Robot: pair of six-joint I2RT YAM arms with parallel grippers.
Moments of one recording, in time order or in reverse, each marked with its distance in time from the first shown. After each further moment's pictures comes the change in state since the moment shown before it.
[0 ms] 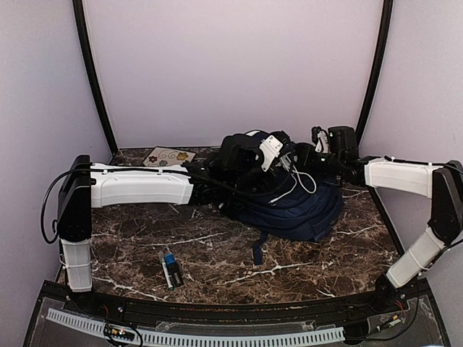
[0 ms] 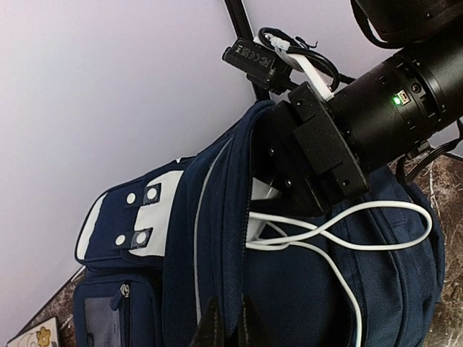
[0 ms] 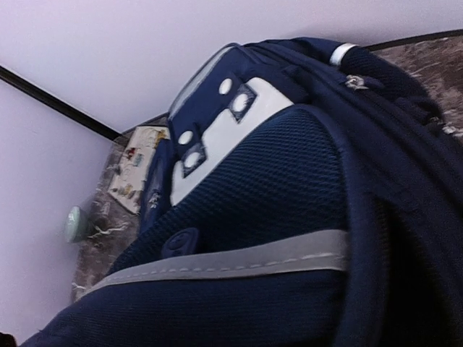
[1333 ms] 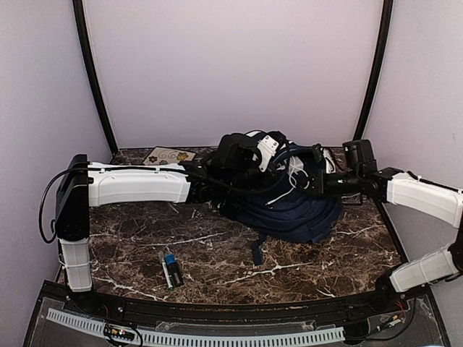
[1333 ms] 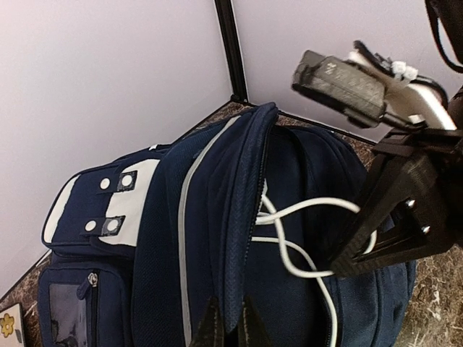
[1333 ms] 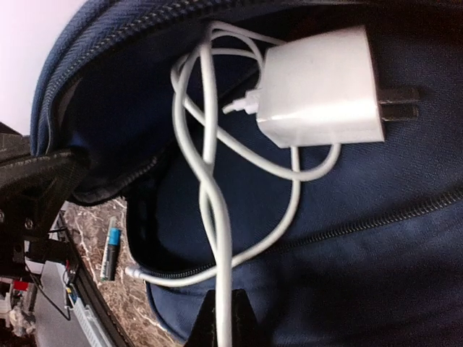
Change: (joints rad) left arm 0.017 -0.017 -0.019 -0.046 0.103 -0.156; right arm 0.005 -0.312 -0.166 -0.362 -0.238 -0.311
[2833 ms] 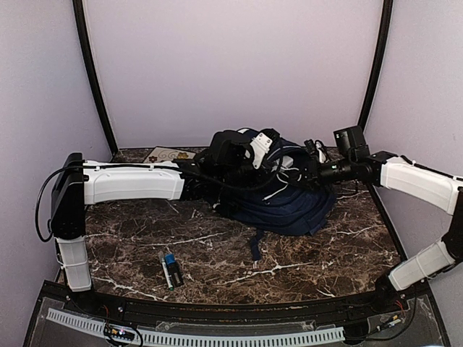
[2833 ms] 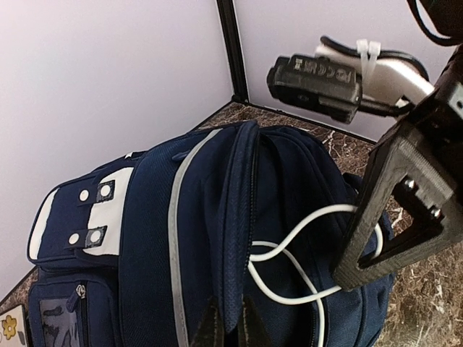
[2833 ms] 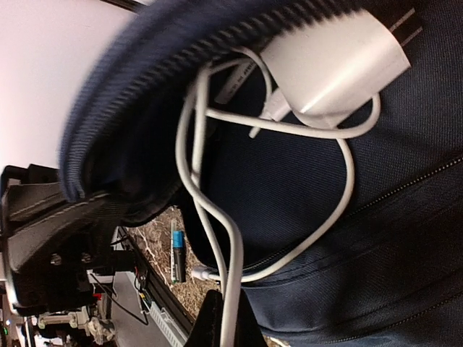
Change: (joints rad) left arm 0.030 -0.034 -0.040 0.022 0.045 0.024; right arm 0.028 0.127 0.187 -0.076 -0.132 0.260
